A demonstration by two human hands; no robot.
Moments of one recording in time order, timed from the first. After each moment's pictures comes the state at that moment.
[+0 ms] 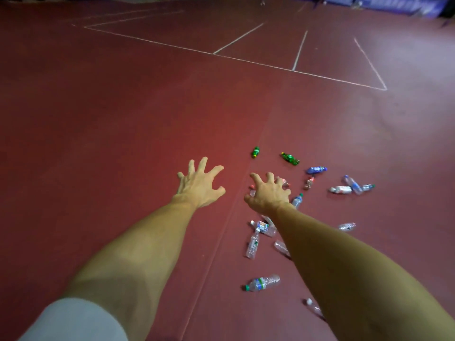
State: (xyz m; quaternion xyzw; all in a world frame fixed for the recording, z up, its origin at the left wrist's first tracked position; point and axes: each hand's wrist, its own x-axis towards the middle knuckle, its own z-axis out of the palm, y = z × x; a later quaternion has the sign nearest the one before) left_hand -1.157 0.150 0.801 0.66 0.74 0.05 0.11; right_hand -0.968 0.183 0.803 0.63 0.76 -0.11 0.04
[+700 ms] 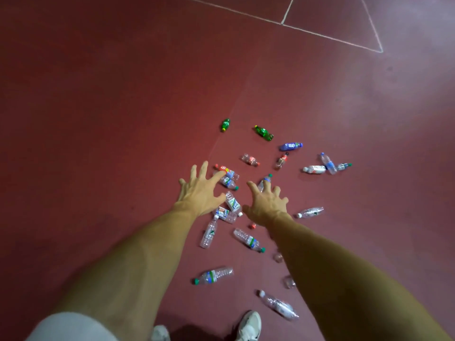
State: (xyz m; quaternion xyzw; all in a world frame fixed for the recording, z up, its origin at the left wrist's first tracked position) left_hand -0.930 0.344 0.679 0.67 0.72 0.02 0.19; right_hand -0.744 0.364 0.683 0.64 0.74 -0.13 0.13
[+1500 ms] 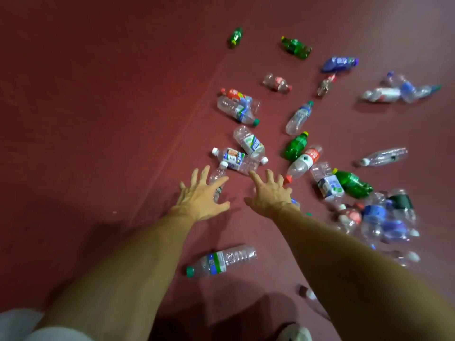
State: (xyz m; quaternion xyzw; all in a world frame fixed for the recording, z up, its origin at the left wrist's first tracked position) left_hand -0.899 0.372 0.103 0.66 0.70 -0.04 0.26; right_hand -0.713 0.418 0.113 0.62 0.75 -0.18 0.15
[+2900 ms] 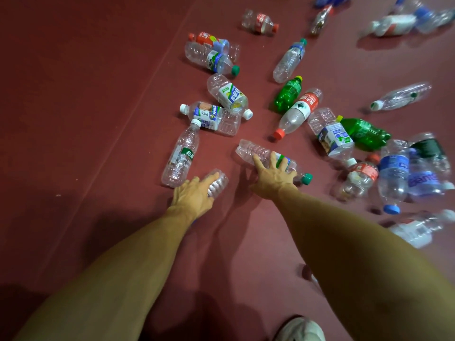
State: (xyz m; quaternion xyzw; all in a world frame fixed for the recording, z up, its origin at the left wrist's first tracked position) left_hand -0.833 0.361 -0.083 0.66 0.72 -0.07 0.21; right_hand -0.635 0.426 -0.068 0.66 0.70 -0.18 0.20
